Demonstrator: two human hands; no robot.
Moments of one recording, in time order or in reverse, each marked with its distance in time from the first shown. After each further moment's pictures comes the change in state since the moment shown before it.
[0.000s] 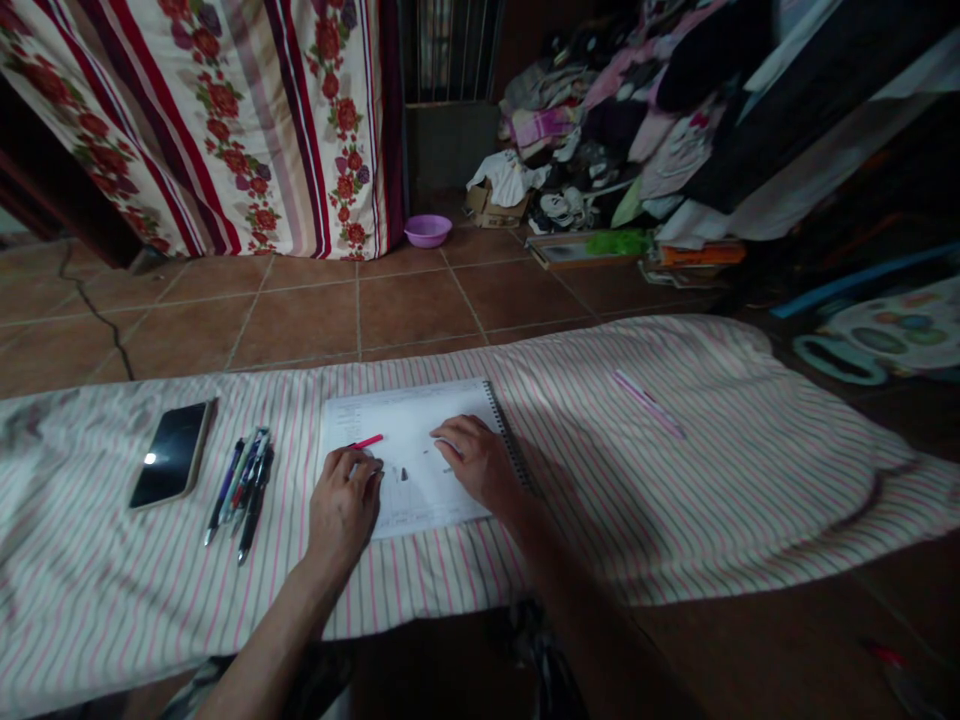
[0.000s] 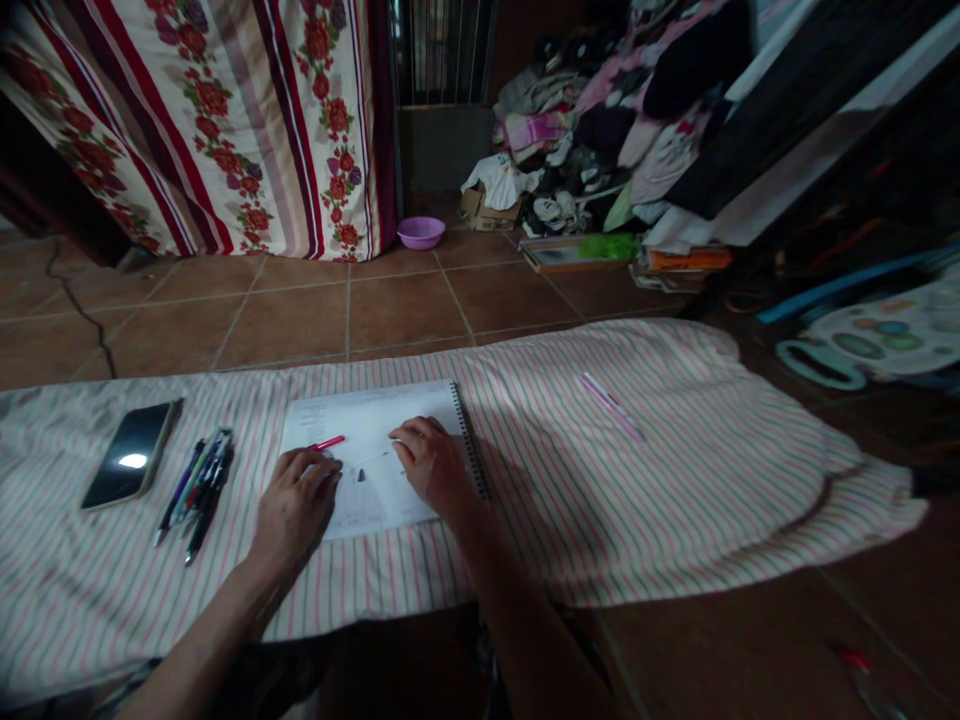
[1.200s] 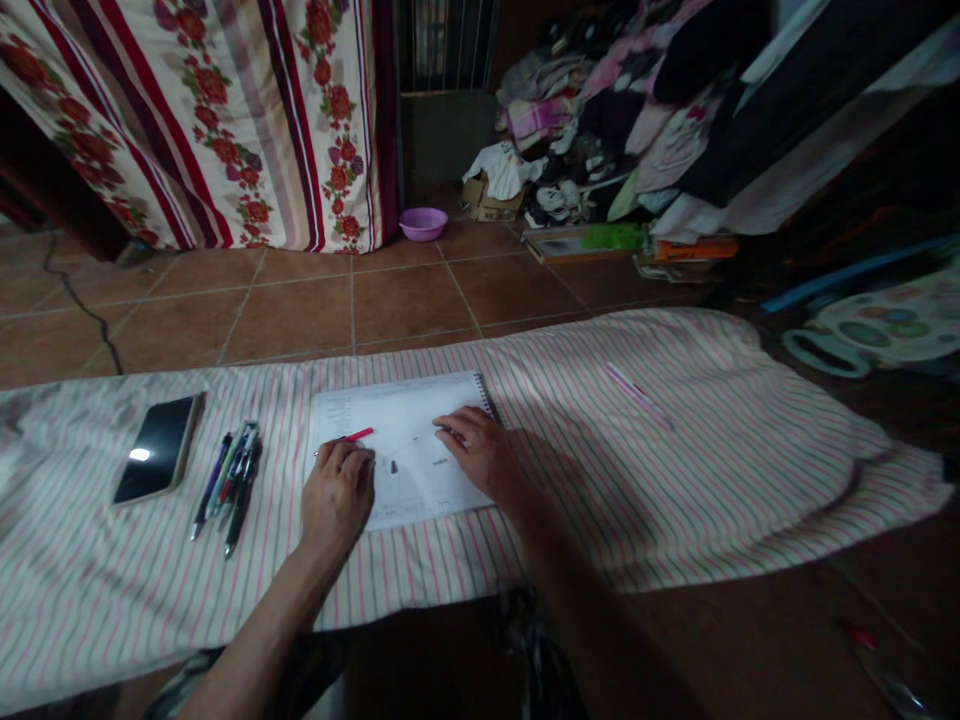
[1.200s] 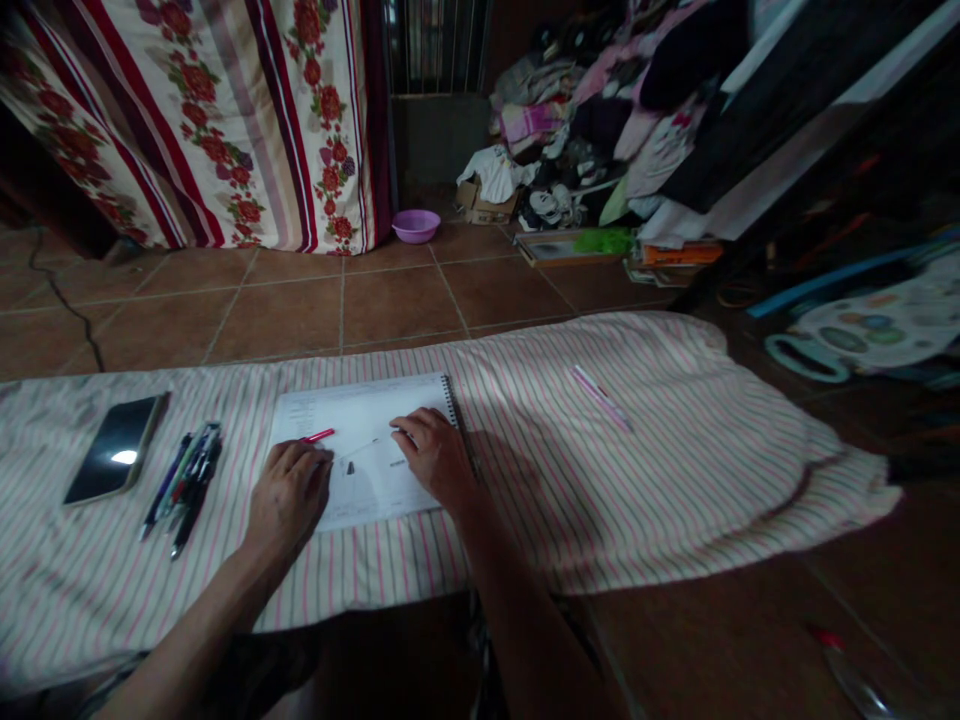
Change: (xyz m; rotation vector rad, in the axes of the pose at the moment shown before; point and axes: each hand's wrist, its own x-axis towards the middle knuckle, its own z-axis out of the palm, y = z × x) left_hand 0.002 0.003 0.005 0.015 0.007 -0.010; right_hand -0.005 0.009 -0.012 0.013 0.016 0.028
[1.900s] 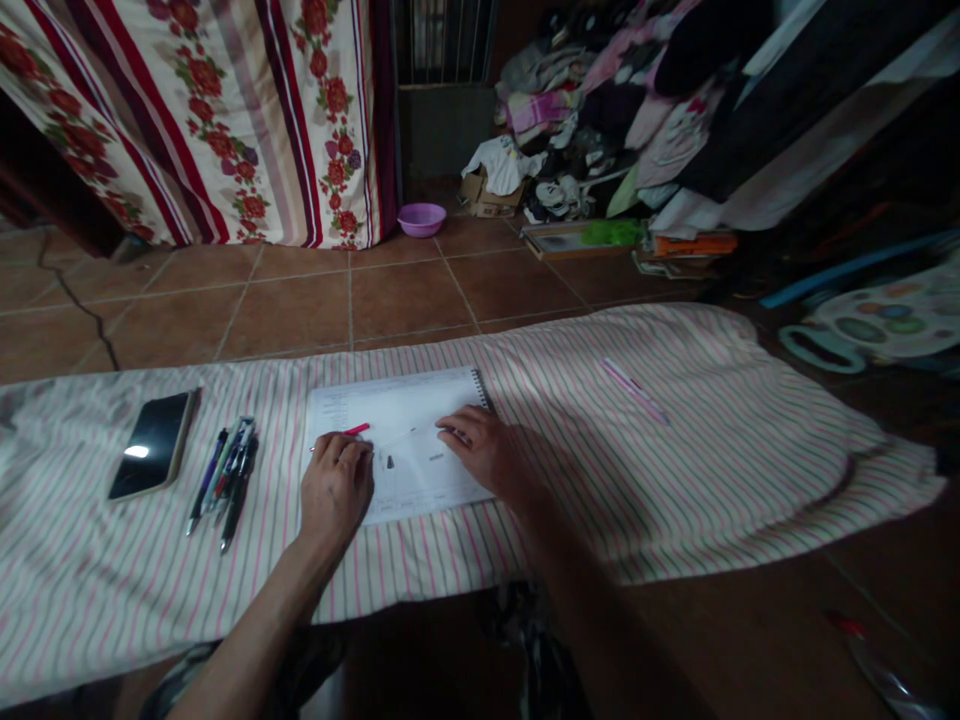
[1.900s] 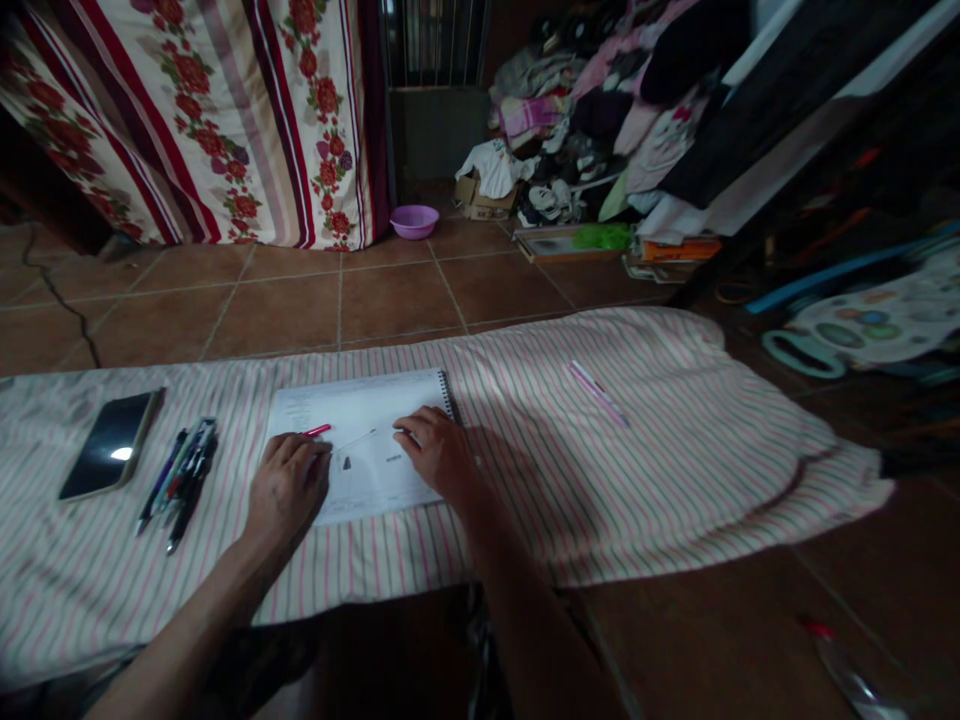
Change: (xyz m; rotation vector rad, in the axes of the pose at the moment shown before) left_hand 0.003 0.002 0.002 0.006 0.010 -0.011; right_hand -0.007 0.007 -0.005 -0.020 -0.060 0.033
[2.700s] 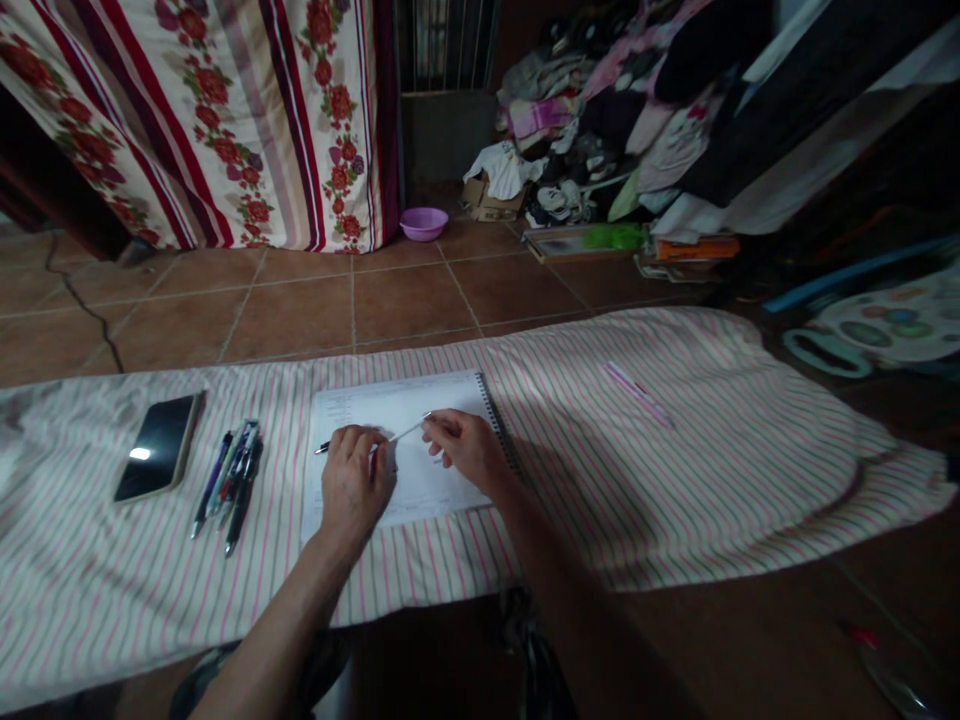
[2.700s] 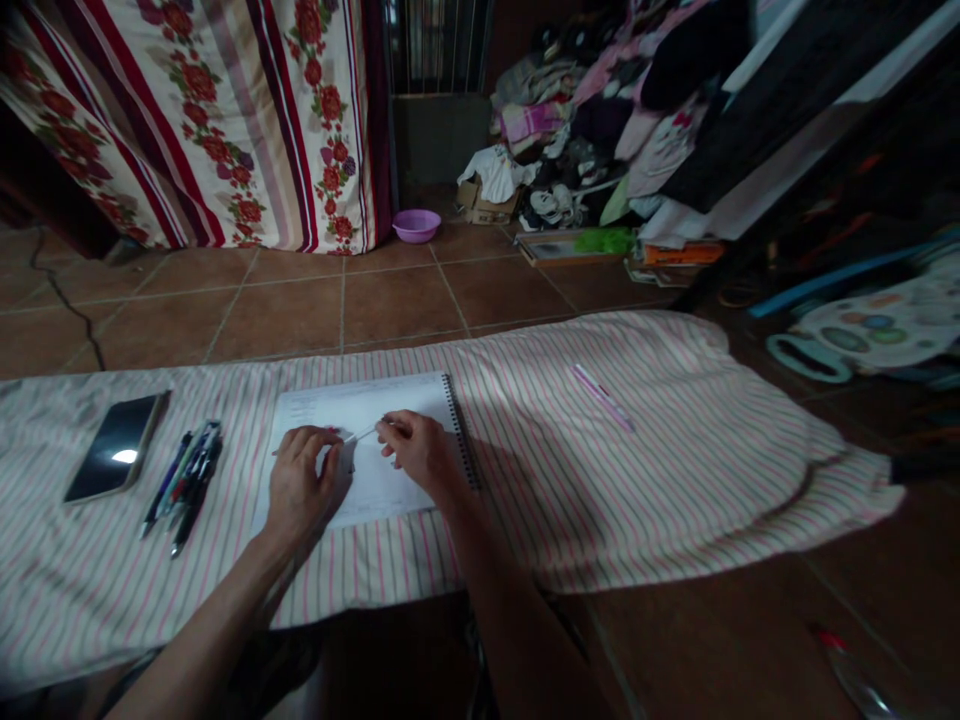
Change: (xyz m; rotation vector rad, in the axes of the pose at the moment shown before) left_hand 0.014 0.019 0.002 -0.117 0.091 -0.039; right_hand 0.019 -0.028 0.017 0.677 -0.068 0.505
